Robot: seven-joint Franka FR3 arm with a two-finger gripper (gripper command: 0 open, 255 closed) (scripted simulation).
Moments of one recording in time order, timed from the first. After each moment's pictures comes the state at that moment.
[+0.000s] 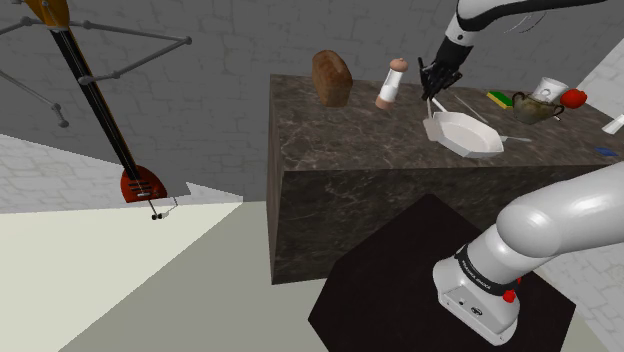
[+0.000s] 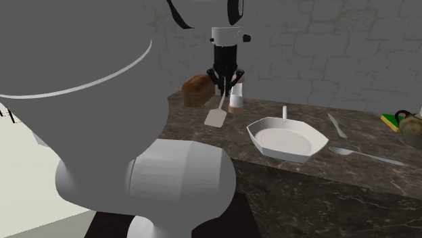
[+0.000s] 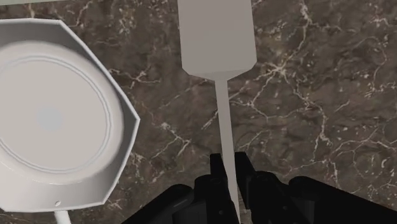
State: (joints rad) arm -0.25 -0.36 -0.18 -2.31 -0.08 2.03 0.11
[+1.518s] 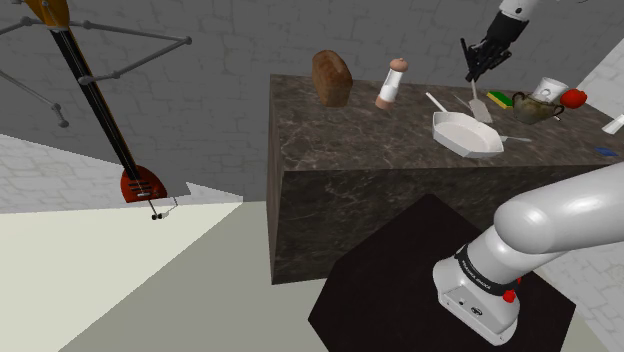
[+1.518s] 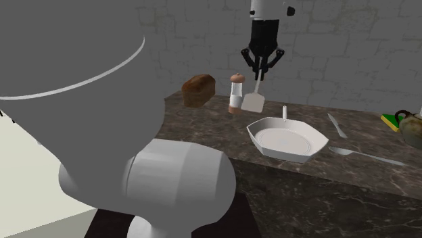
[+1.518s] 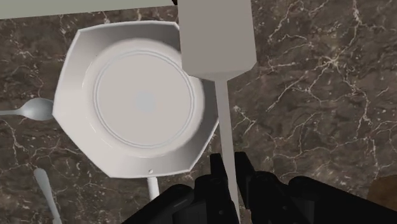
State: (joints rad) arm -0.33 -0.36 -0.33 -2.12 -0.11 1.84 -0.11
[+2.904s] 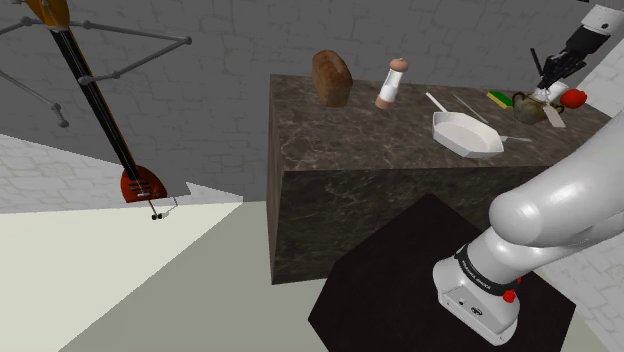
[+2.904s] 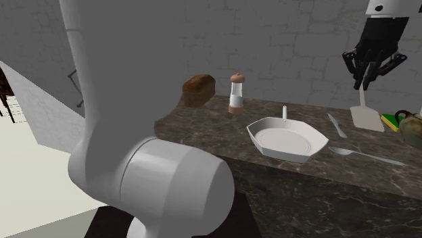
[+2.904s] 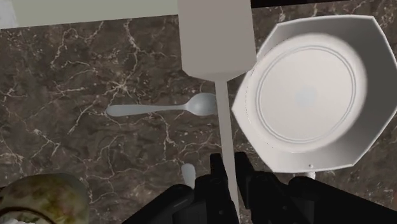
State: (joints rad) arm -0.50 0.04 -0.73 -1.72 0.08 1.80 -0.74
